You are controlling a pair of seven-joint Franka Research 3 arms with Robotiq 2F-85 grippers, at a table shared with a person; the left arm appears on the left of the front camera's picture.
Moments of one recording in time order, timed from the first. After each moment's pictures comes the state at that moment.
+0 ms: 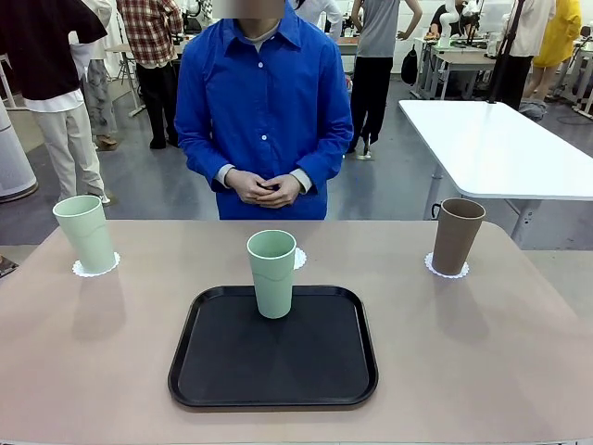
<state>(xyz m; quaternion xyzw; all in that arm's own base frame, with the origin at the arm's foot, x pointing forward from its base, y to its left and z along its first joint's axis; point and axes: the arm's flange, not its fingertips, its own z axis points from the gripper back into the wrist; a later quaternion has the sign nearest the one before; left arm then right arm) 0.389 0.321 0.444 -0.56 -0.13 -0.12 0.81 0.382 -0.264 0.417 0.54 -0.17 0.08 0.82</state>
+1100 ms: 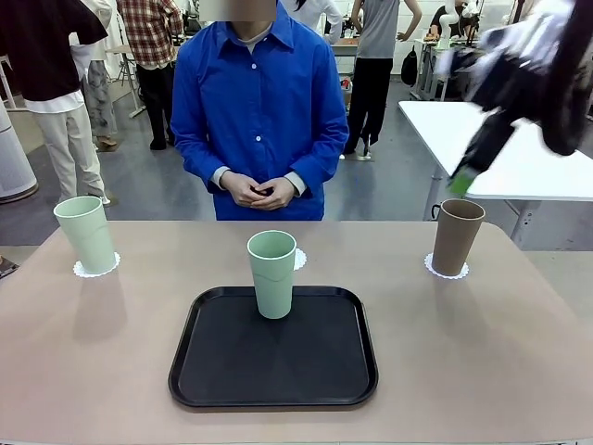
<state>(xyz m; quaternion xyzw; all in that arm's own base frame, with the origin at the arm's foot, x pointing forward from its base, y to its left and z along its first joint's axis) 0.389 0.321 0.443 -0.56 -0.13 -0.12 0.81 0.410 0.110 0.579 0.18 -0.06 0.53 0.82</state>
